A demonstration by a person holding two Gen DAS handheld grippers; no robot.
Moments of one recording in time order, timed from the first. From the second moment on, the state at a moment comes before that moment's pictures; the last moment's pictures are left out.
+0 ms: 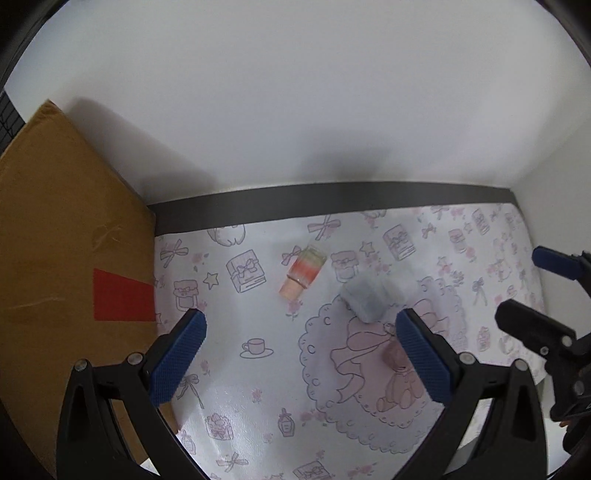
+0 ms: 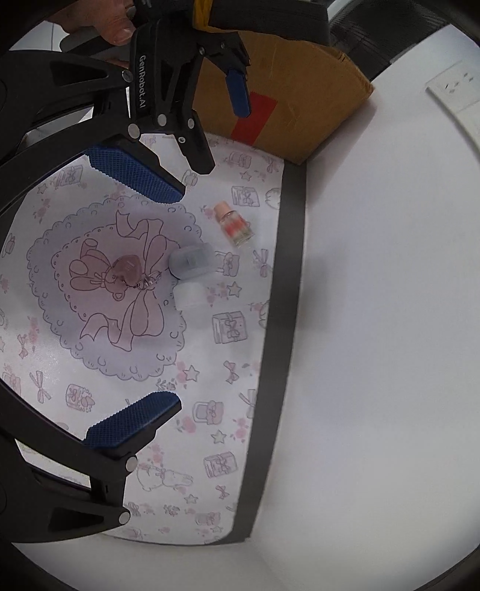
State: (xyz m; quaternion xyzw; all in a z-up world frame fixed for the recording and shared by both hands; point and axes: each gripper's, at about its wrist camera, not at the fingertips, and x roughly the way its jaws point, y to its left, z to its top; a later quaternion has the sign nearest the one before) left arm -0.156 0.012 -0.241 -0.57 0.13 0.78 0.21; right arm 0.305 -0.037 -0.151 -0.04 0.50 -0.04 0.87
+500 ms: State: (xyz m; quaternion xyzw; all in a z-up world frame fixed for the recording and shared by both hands) left arm -0.190 0.015 -0.322 -0.61 0.17 0.75 0.20; right arm 0.336 -0.066 -0.224 -0.01 0.55 -0.04 0.83
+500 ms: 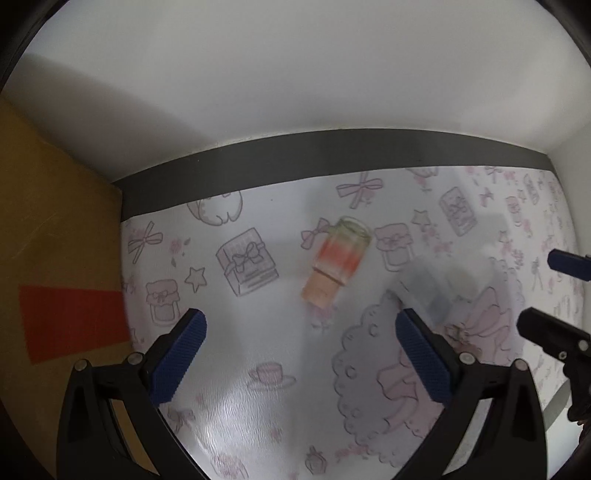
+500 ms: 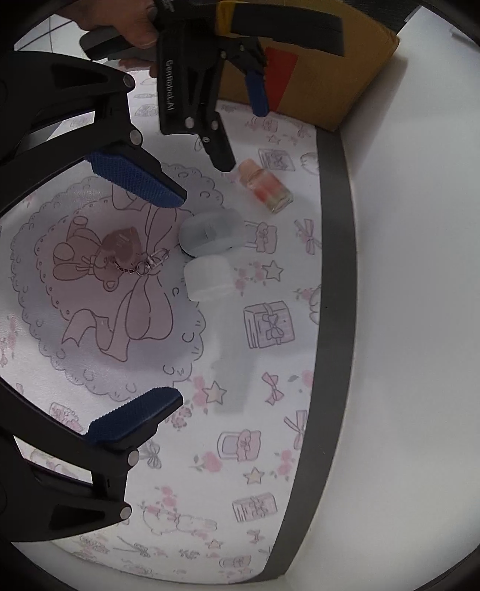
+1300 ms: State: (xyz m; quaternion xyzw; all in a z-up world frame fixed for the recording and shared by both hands) left arm -0.201 0.032 -0.345 -0.62 0.17 0.74 0.22; right arm 0.368 -0.056 -0.264 -0.02 0.60 0.00 0.80
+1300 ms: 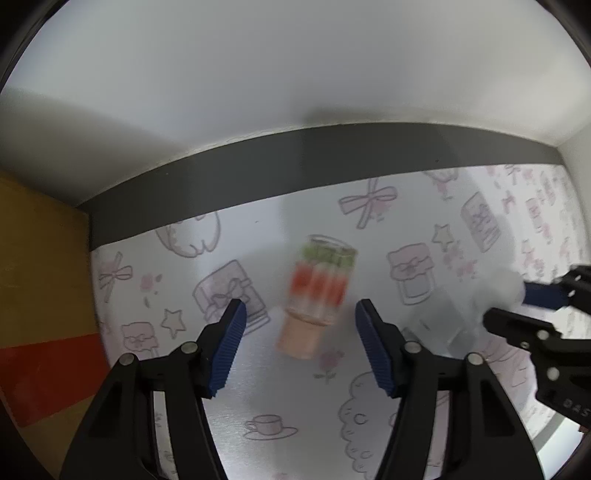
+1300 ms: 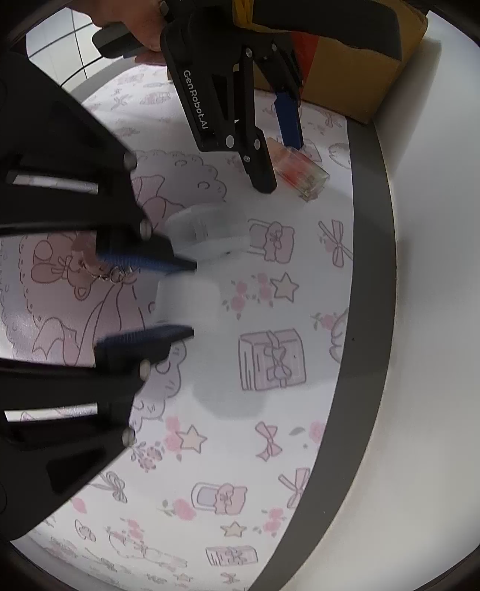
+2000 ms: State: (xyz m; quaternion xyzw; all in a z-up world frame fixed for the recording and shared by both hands) left arm -0.191 0.016 -0.301 -0.62 0.11 0.73 0.26; right arm 0.340 -0.067 -0.223 -0.01 0.58 0.03 0.82
